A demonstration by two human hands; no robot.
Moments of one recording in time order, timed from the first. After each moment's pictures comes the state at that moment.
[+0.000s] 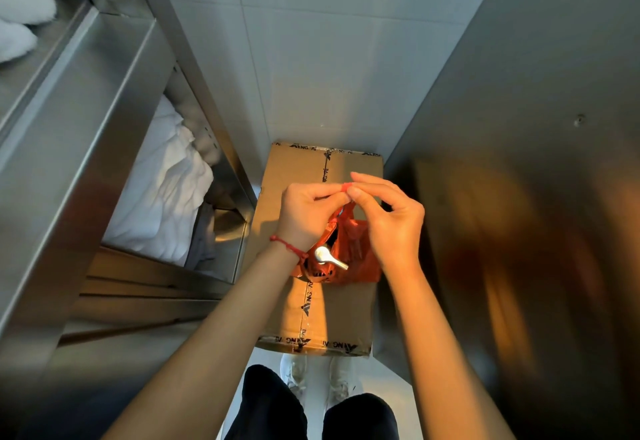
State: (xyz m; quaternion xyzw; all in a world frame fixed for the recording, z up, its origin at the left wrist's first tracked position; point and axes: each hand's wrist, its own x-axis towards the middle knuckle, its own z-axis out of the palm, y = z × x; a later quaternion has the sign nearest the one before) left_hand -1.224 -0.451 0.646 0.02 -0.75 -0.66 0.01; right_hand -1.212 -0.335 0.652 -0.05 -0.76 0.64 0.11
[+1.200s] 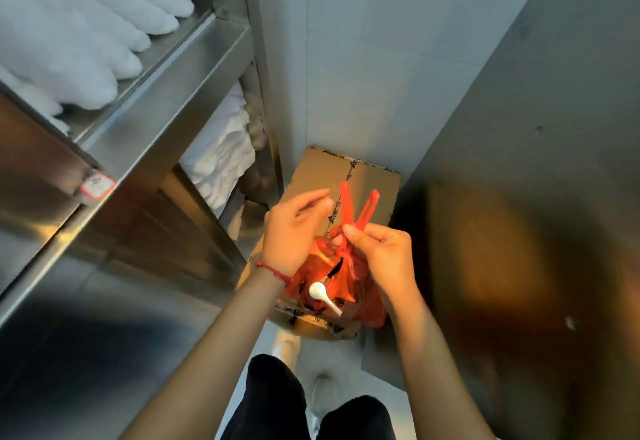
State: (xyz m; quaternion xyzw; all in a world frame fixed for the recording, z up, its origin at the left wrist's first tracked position) left_hand -1.103 -0.448 0.694 0.13 -0.77 -0.61 0.11; right_hand -1.114 -0.314 0.681 -0.04 -0.66 0.73 -0.15
